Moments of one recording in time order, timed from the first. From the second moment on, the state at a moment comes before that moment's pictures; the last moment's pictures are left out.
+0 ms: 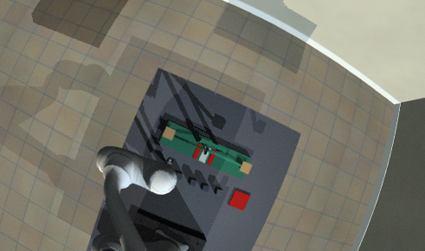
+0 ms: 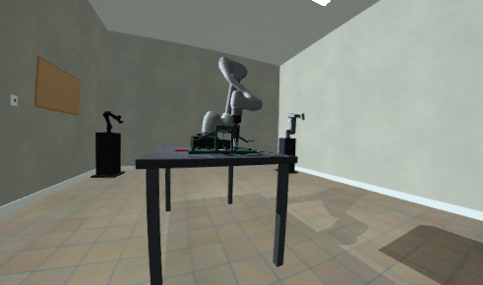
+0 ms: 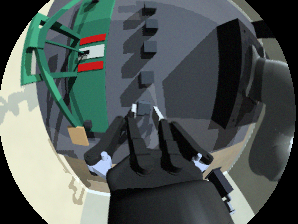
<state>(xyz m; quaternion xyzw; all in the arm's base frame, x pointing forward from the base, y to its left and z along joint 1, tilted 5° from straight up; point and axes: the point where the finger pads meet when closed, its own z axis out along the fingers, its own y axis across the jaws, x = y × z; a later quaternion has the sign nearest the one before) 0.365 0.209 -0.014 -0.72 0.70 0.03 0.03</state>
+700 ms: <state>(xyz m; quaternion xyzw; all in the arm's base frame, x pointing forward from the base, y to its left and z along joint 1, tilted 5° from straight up) 0.365 0.209 -0.016 -0.72 0.70 0.03 0.03</state>
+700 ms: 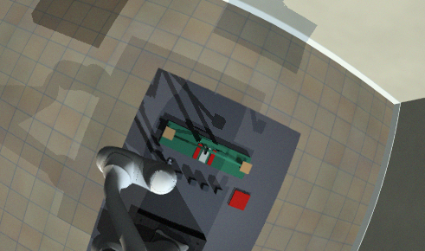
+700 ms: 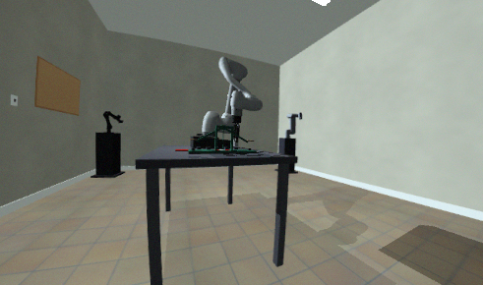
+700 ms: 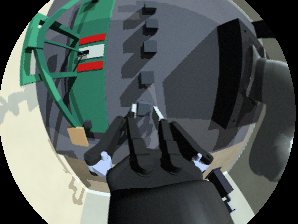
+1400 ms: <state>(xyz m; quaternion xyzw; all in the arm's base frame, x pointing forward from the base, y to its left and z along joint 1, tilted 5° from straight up) 0.364 0.211 -0.047 -0.72 0.70 0.03 0.03</state>
